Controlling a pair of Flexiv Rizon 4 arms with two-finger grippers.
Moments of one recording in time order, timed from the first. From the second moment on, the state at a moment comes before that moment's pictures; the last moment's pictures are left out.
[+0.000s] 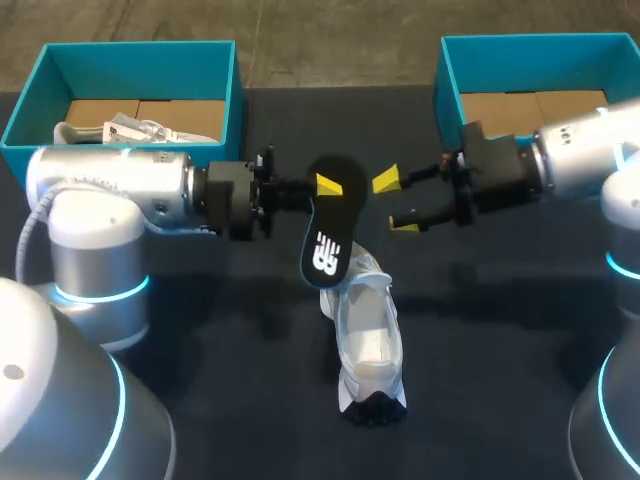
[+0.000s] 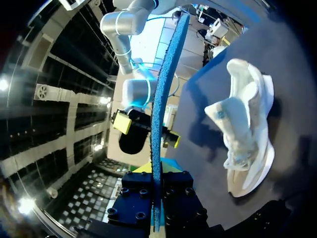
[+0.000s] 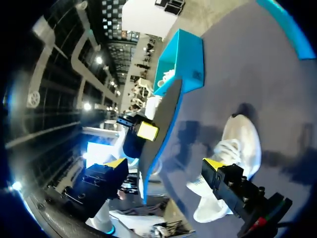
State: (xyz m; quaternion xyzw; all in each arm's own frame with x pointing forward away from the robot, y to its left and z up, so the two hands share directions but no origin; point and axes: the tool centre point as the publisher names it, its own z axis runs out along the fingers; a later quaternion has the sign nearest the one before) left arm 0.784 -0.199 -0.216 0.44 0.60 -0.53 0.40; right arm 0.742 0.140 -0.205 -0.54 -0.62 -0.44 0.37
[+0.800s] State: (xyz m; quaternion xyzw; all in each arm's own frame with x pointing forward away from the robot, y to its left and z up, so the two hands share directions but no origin) left arm 0.752 -0.184 -0.212 0.47 0.65 -0.50 0.33; right arm 0.726 0.100 -0.194 -0.51 -0.65 -0.46 0.33
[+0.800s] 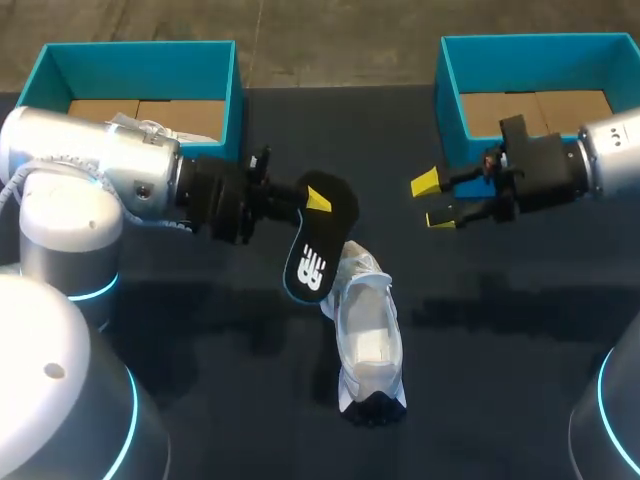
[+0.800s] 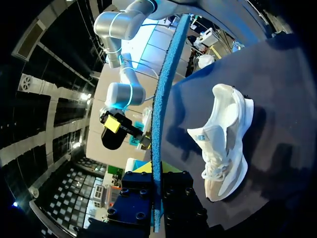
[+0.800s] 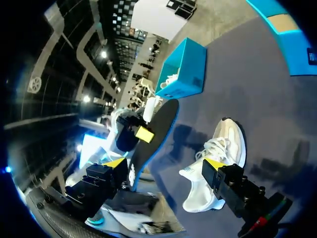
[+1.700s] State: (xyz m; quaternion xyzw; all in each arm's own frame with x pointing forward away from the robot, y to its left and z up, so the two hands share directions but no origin) left arm 0.680 -0.197 -0.205 0.29 0.72 -0.60 0.20; right arm 0.675 0.031 -0.209 -0.32 -0.81 -0.46 0.19
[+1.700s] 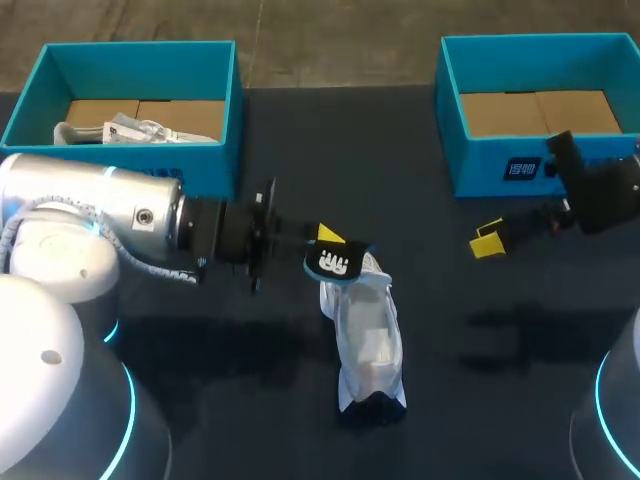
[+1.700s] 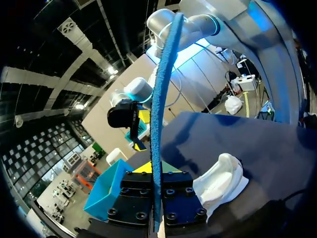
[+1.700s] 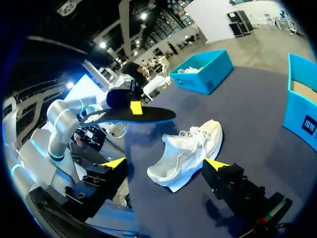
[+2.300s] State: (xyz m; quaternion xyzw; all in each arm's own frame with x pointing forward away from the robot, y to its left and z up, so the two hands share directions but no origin) left arm 0.668 -0.198 -0.212 0.23 0.73 -0.63 0.14; right arm 0.660 0.019 -0.233 -0.19 -0.88 -0.42 0.11
